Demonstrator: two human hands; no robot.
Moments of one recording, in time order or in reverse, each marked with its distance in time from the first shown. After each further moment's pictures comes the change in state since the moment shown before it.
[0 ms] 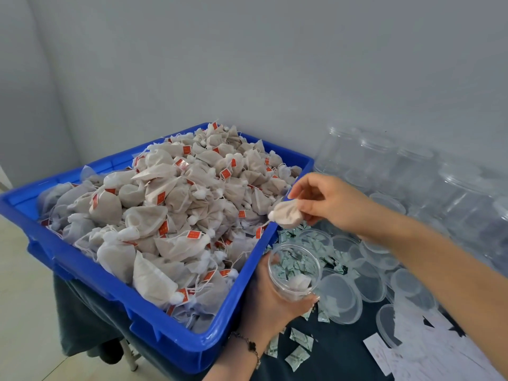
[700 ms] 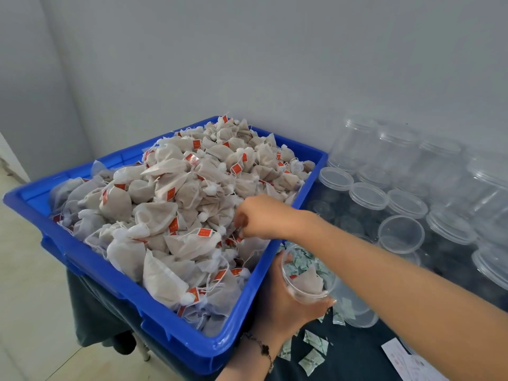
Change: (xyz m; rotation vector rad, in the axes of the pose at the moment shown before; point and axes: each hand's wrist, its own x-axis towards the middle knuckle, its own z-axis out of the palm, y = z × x) left_hand 0.008 -0.004 0.007 0.005 -0.035 -0.010; right_hand 0.073 -0.007 0.099 -0.739 -0.370 -0.049
